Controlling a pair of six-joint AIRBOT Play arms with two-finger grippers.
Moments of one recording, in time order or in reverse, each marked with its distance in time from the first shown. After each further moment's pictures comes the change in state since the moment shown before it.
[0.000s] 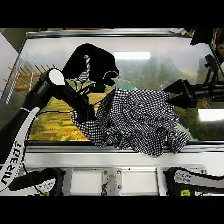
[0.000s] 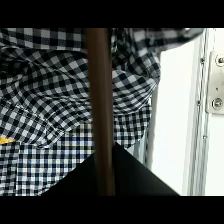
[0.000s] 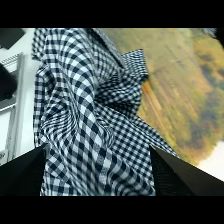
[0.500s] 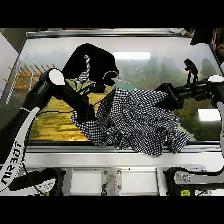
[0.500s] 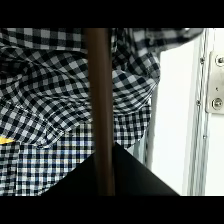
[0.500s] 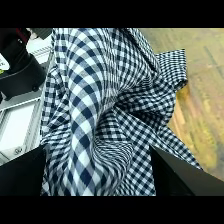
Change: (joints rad) left arm 0.000 0.000 0.000 0.000 0.000 0.001; right arm 0.137 -0.078 -0.001 0.007 0.002 -0.048
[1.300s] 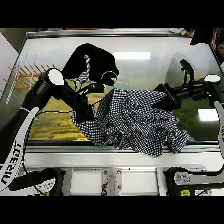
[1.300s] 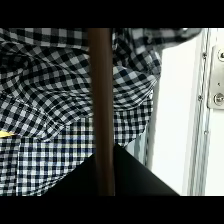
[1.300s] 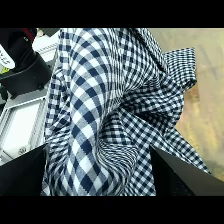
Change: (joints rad) left arm 0.000 0.000 0.000 0.000 -0.002 0.001; right arm 0.035 -0.004 0.000 0.000 -0.001 0.012
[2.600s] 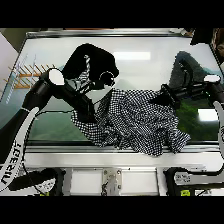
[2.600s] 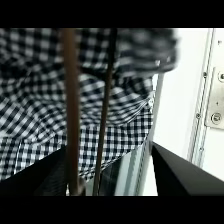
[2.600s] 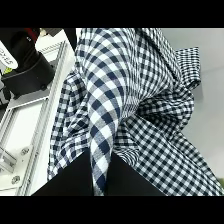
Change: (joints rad) left arm 0.000 0.000 0.001 0.000 0.030 -0.119; right arm 0.000 -0.001 -0.001 0.002 -0.001 0.006
